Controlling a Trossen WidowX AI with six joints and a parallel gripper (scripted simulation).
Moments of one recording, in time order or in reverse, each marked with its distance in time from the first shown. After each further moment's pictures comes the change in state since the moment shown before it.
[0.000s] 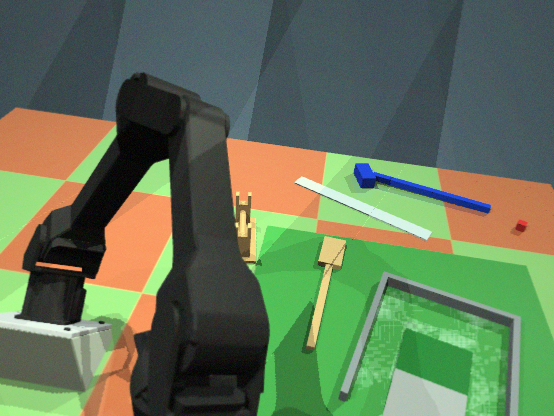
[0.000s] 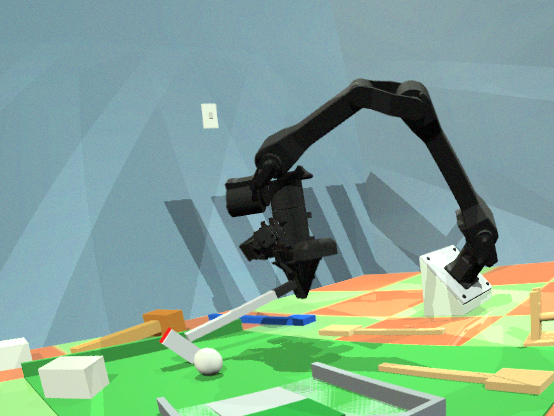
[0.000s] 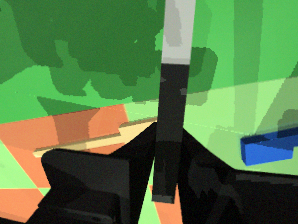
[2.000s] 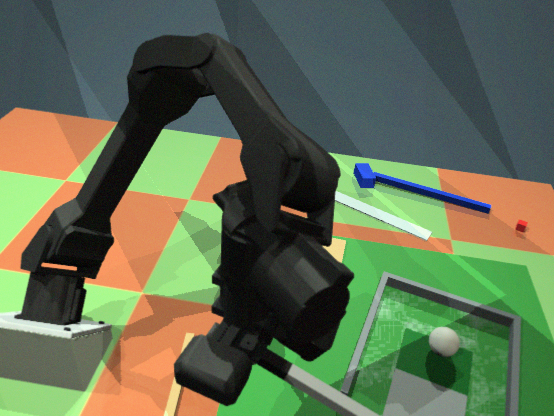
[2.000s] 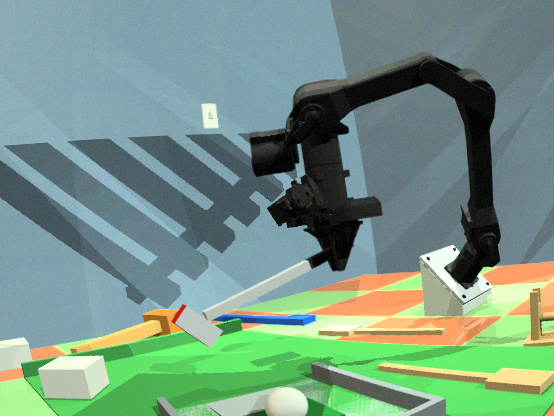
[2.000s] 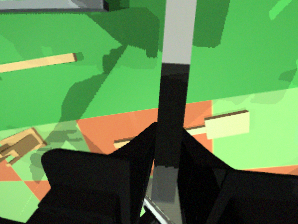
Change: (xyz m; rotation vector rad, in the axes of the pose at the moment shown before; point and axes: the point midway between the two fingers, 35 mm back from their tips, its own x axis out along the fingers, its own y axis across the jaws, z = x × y) arm -0.051 0.135 0.000 -0.002 0.001 0.007
